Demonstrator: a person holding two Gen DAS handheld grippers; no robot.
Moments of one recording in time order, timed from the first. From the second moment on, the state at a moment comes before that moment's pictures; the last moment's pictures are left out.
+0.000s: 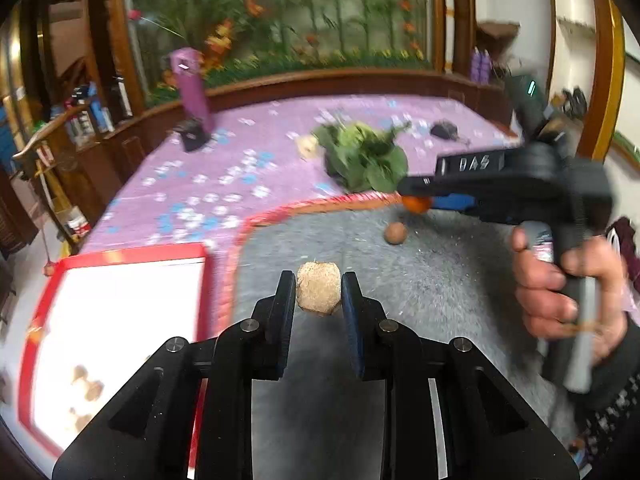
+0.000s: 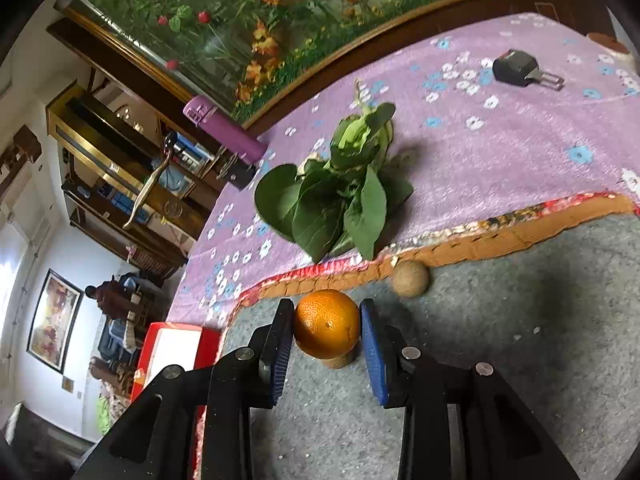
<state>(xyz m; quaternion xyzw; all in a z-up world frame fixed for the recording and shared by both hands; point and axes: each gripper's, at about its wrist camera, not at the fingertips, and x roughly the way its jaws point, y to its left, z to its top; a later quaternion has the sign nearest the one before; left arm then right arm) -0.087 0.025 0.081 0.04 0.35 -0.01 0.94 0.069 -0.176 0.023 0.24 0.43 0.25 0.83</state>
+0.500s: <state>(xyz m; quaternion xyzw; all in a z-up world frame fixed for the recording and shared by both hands) -0.219 0.192 0.131 -0.02 0.27 0.15 0.95 0.050 -0.186 0.013 0.26 0.43 0.19 0.84</state>
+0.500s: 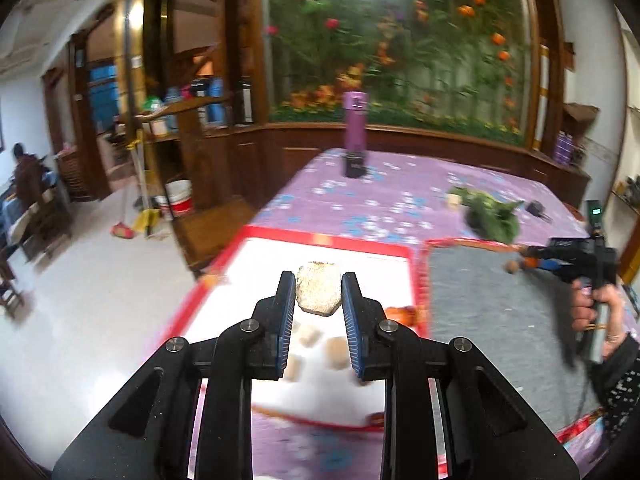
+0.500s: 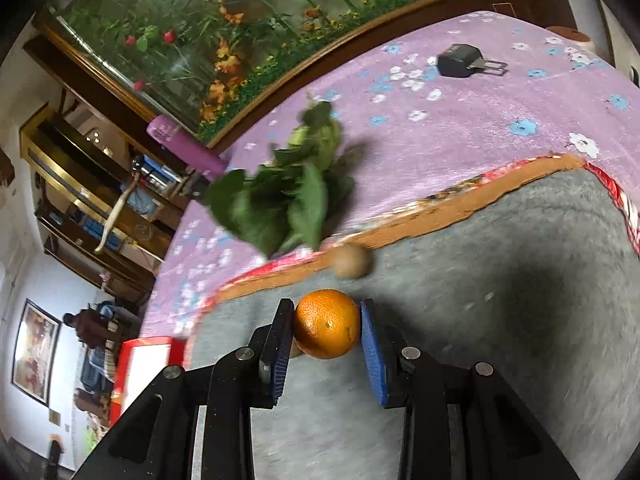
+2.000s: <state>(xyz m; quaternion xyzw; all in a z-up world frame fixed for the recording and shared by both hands) -0.213 0.233 0.087 -0.05 0.31 0.18 0.93 -0.049 0.077 0.041 0.10 0.48 0.40 0.77</state>
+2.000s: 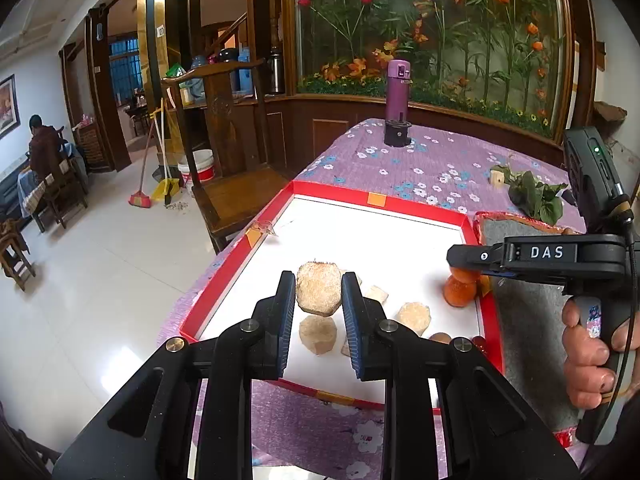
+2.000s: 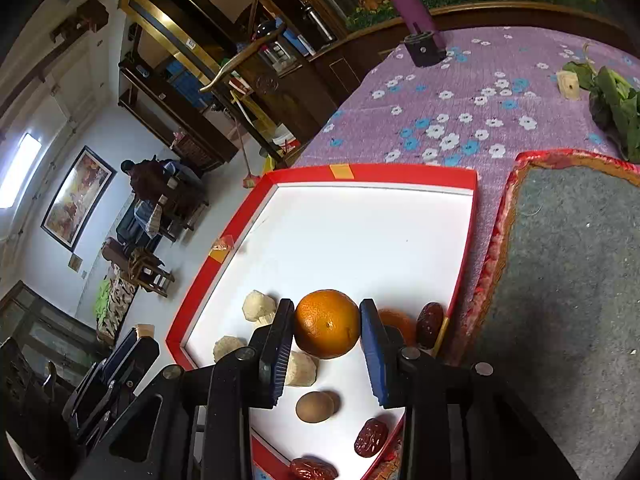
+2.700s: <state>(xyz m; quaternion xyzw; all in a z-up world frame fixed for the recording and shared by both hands) -0.191 0.236 0.063 -0.05 0.34 0.18 0.92 -0.054 0.095 0.033 0.08 0.47 0.41 0.78</state>
